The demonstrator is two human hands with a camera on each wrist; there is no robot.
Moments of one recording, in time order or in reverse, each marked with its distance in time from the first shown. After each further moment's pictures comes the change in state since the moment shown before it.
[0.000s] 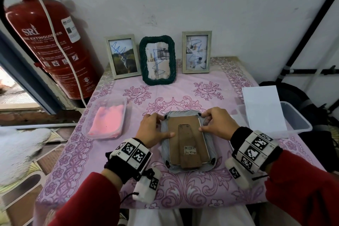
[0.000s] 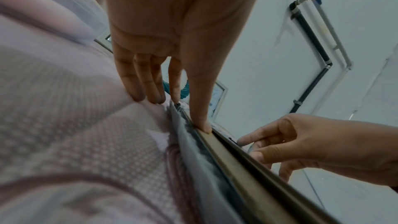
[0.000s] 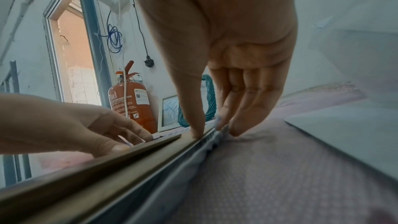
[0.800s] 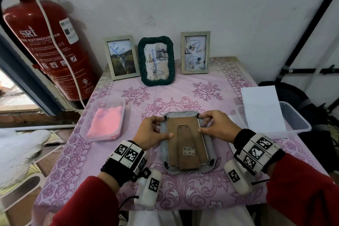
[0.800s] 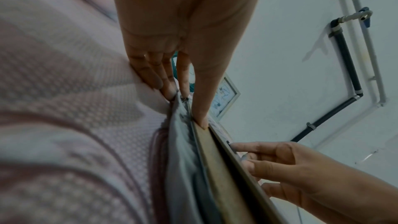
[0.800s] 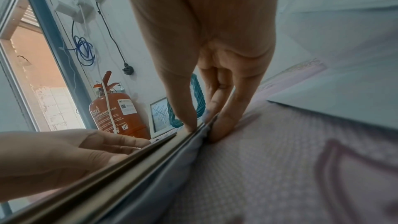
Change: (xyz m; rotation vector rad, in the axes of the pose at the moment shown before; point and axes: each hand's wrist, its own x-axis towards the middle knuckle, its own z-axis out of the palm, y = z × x) left_hand 0.001 -0.006 0.006 -0.362 -0.015 -0.026; right_hand -0.004 0.006 -0.002 0.159 -0.067 -0.039
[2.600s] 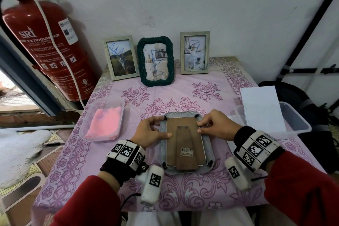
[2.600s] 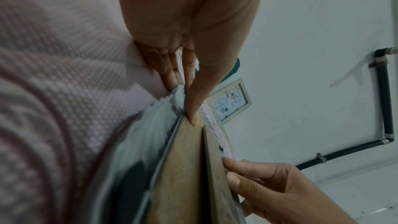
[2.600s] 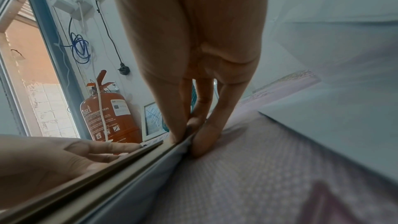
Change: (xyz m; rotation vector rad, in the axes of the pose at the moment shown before) left_hand -0.003 0.011 0.001 -0.218 0.004 -0.107; right_hand 0.011 0.009 -0.004 -0.070 -0.093 -0.092
